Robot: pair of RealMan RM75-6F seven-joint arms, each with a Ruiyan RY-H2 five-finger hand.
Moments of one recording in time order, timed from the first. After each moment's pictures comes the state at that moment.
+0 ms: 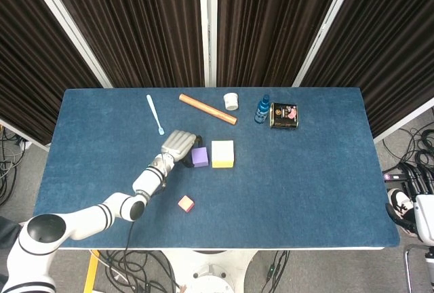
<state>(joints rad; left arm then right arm) -1.03 -1.80 -0.26 -1.00 0.97 0.61 0.18 0.03 -1.02 0.06 -1.60 -1.49 1.52 0.12</state>
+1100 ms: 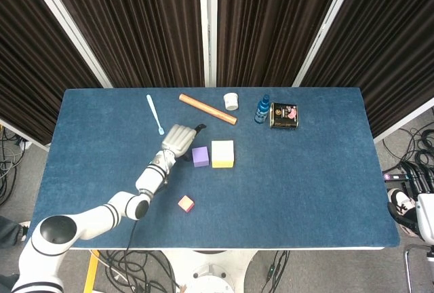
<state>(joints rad) -1.06 -1.87 -0.26 -0.88 0.99 0.67 0.22 0.03 -1.01 0.07 -1.60 -1.48 1.51 0.12</state>
